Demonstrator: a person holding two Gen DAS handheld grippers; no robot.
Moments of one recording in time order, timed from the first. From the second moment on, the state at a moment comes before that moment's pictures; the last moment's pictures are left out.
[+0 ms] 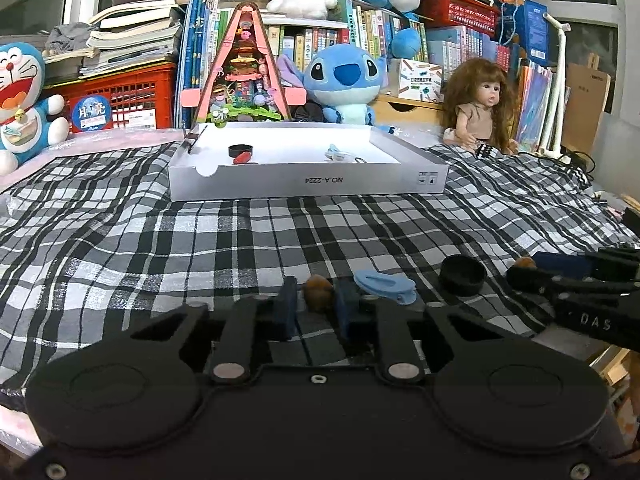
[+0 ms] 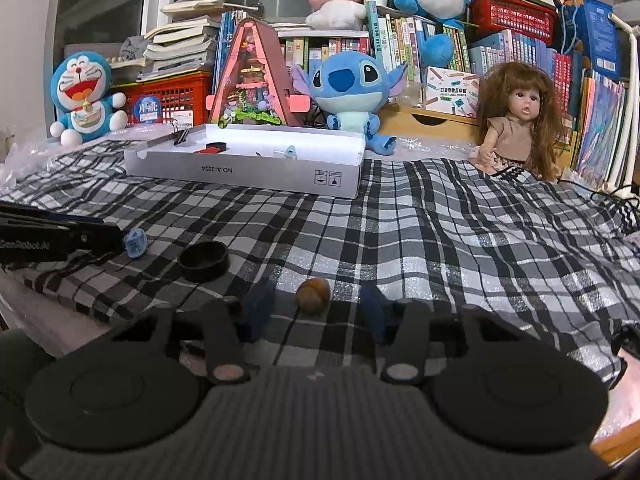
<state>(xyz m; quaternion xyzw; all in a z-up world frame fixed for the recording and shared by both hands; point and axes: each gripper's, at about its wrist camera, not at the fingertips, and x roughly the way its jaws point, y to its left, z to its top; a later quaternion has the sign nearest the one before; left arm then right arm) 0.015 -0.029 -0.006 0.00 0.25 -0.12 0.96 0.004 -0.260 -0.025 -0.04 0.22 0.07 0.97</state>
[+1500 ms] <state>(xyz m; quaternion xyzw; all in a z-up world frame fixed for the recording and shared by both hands) 0.178 -0.043 0.051 -0.04 0.27 -0.08 0.96 0.159 -0.251 0.038 0.05 0.27 0.06 0.96</state>
